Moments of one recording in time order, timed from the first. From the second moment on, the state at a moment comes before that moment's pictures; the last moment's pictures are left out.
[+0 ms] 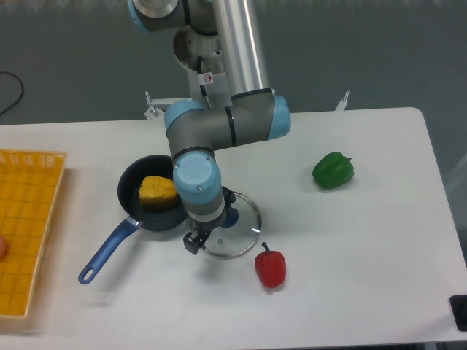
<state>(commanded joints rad) 2.30 -2.03 -1.69 -1.05 1.62 2.44</state>
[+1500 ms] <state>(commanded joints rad) 2.33 -2.02 -1.73 -1.04 1.65 2.40</state>
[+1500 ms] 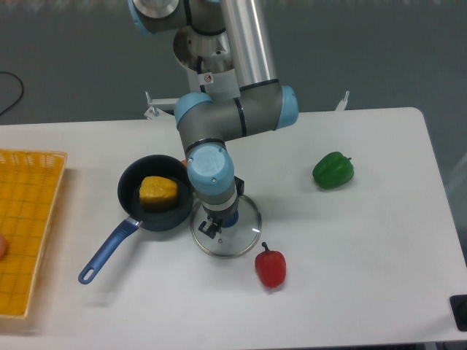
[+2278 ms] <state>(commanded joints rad) 2.33 -2.01 -1.73 -1.04 1.65 2.34</state>
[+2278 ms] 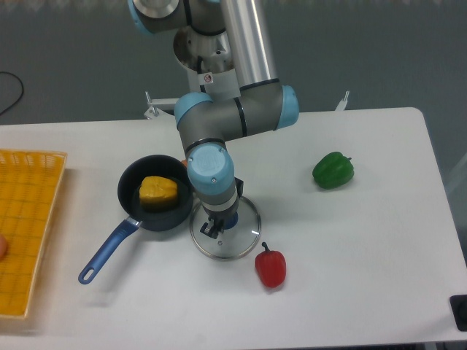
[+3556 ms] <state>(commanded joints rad) 2.34 -1.94 -1.70 -1.12 1.65 2.19</state>
